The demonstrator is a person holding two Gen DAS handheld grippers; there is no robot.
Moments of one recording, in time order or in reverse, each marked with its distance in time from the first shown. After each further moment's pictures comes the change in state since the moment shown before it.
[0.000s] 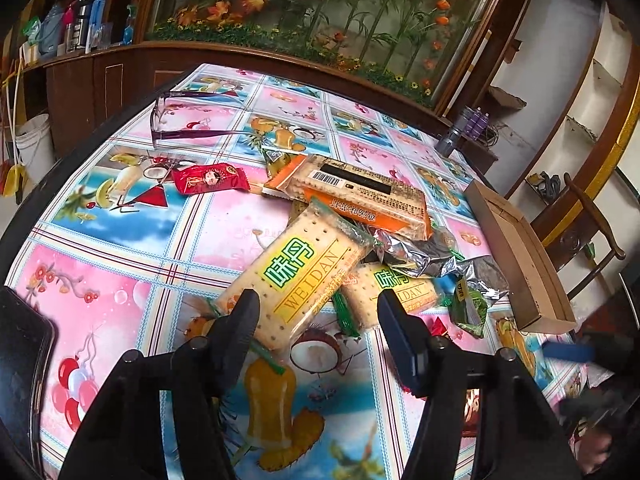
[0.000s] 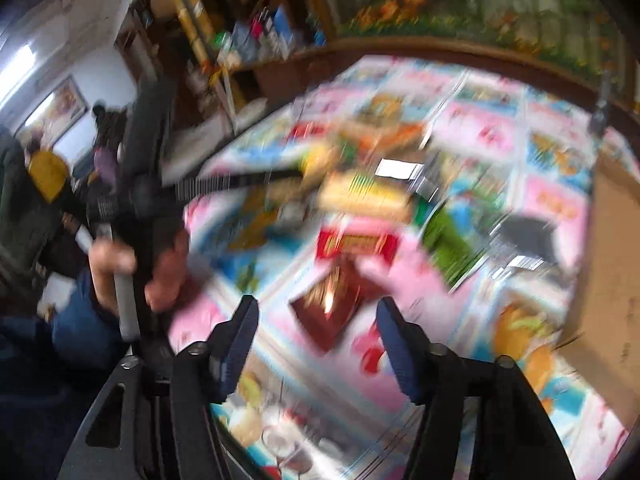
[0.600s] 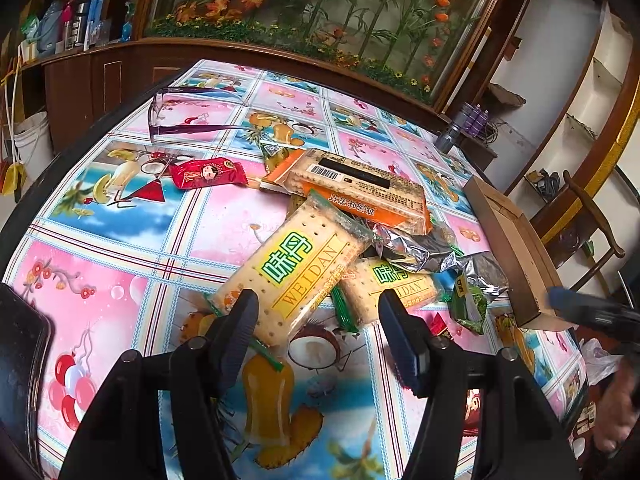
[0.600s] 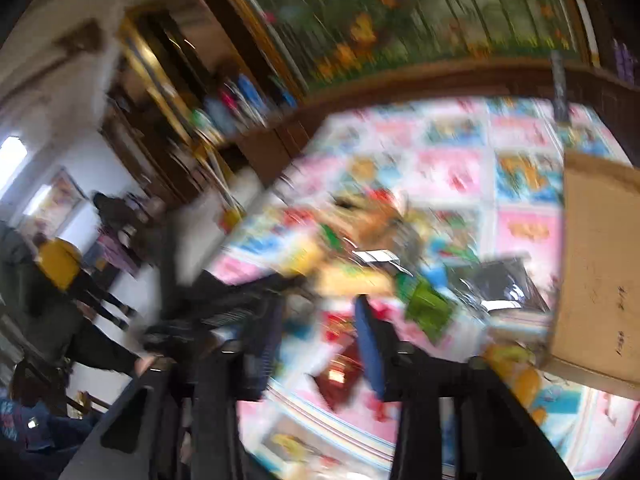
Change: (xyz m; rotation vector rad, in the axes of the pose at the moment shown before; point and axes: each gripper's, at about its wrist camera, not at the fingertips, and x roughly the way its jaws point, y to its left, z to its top) left arm 0.003 -0.002 -0.002 0.003 0.014 -0.002; right arm -0.001 -0.027 0.043 0.216 -0.027 -0.077
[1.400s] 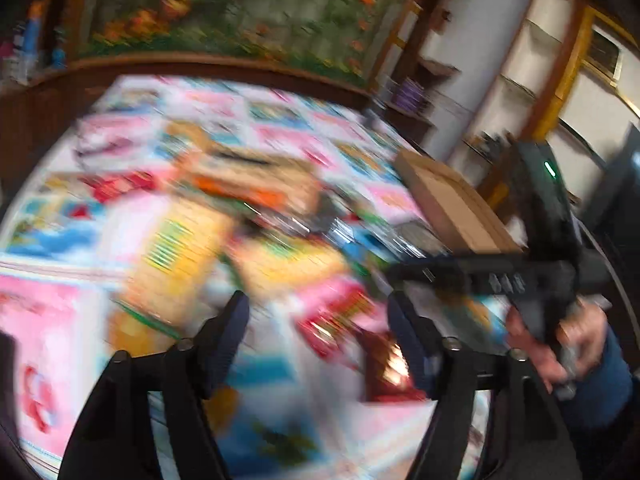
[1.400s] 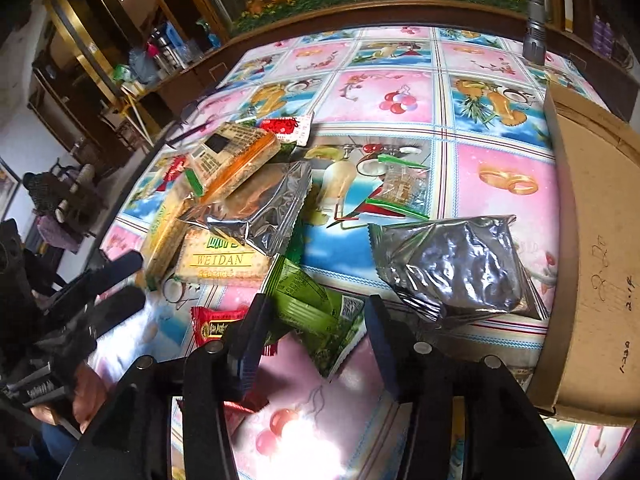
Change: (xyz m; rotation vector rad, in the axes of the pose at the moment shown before) left arm -0.005 -0.051 -0.018 0.180 0.078 -0.223; right arm 0.071 -0.046 0.004 0.041 0.135 -0.081
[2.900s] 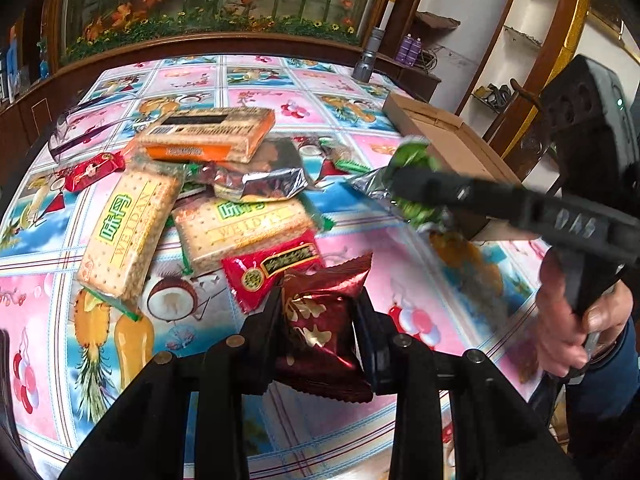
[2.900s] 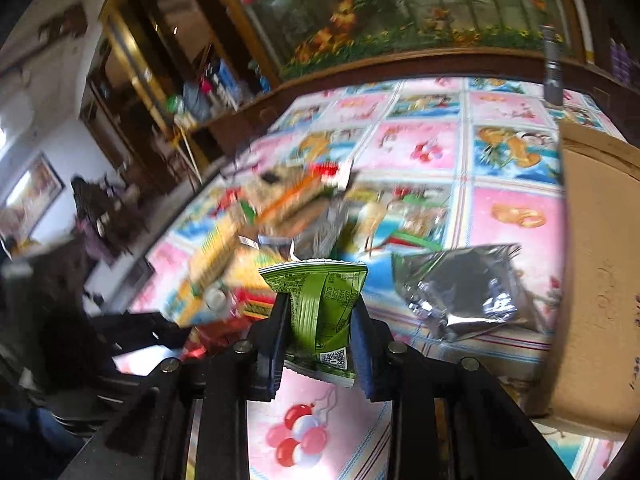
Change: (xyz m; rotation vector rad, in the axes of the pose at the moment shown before) left arm 0.025 -0.037 -0.005 0.068 0.093 0.120; right arm -0.041 0.003 -0.014 -0.067 -0.218 0.138
